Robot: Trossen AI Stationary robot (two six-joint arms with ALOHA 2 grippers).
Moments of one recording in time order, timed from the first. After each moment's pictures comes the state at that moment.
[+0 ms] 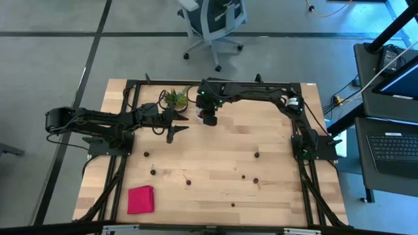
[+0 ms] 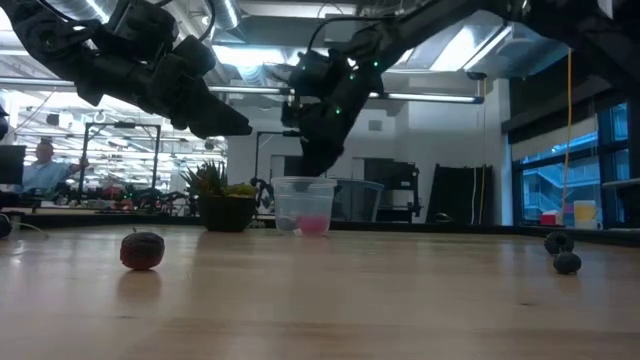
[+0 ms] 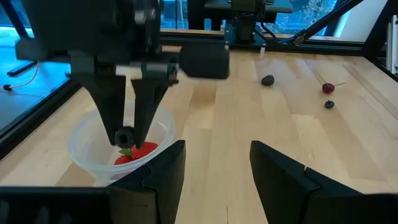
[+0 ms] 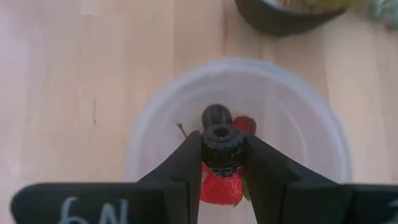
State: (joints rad) left arm 0.30 1.08 0.30 0.49 0.17 0.04; right arm -0.33 2.17 1.78 -0.67 -0.16 -0.28
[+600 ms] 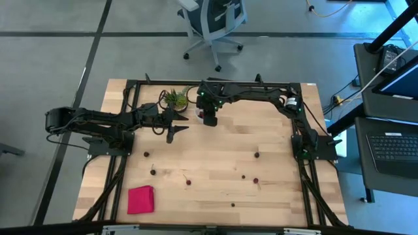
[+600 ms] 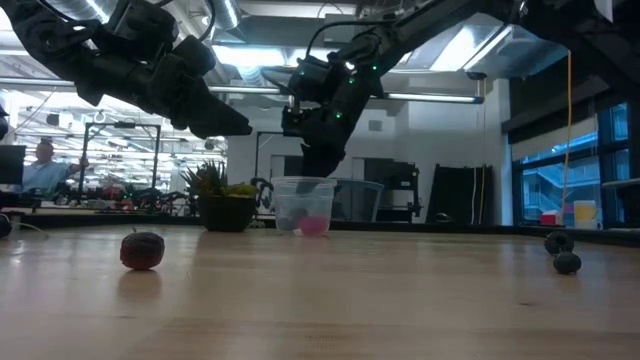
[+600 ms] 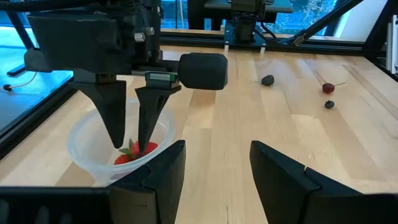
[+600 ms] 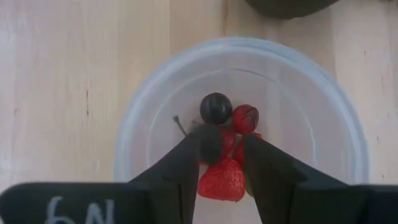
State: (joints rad) left arm 0.30 1.08 0.30 0.49 0.17 0.04; right arm -0.34 2.19 1.78 -0.69 -0.15 -0.27
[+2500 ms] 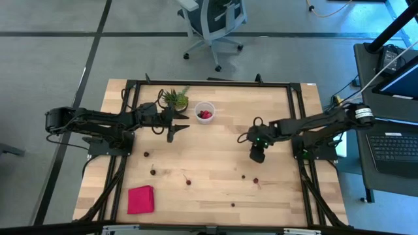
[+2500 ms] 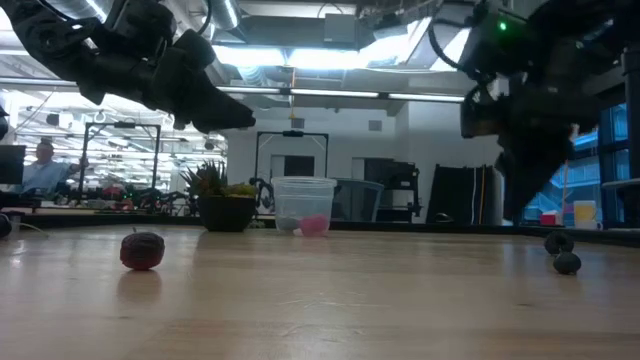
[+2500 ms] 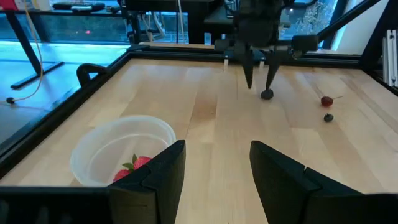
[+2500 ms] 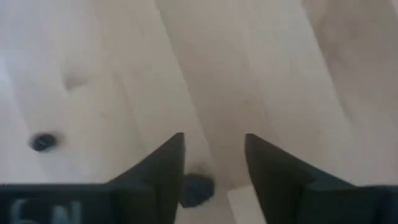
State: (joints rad) left arm 0.30 1.08 0.30 0.54 0.17 0.04; right arm 0.04 1.31 0.64 -0.51 -0.02 0.44
